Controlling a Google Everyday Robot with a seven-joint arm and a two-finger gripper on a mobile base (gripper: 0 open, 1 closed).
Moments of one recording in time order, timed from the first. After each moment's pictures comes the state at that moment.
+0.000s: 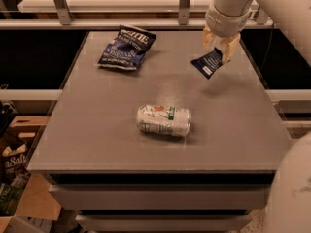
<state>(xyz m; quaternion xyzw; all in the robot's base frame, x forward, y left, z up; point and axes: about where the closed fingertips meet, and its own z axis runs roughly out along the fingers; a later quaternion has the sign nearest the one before) 0.672 -0.184 0.907 -0.91 0.38 -0.16 0.07</state>
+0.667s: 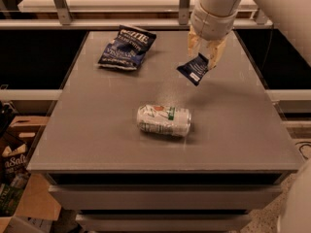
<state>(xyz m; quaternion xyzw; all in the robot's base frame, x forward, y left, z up) 0.635 -0.131 0.912 -0.94 0.33 -0.11 0.09</state>
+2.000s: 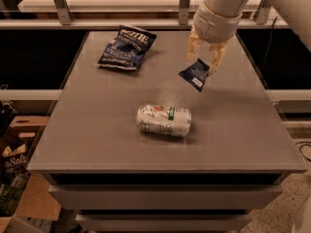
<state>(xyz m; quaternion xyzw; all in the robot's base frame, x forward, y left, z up) 0.606 -0.123 0.915 -0.95 0.29 -0.07 0.11</state>
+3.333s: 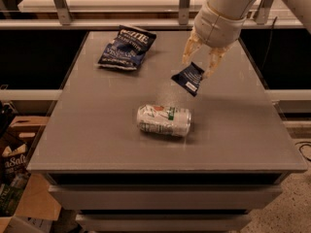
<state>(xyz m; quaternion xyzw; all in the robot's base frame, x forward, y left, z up) 0.570 -0.115 0.922 -0.96 0.26 -0.04 0.12</state>
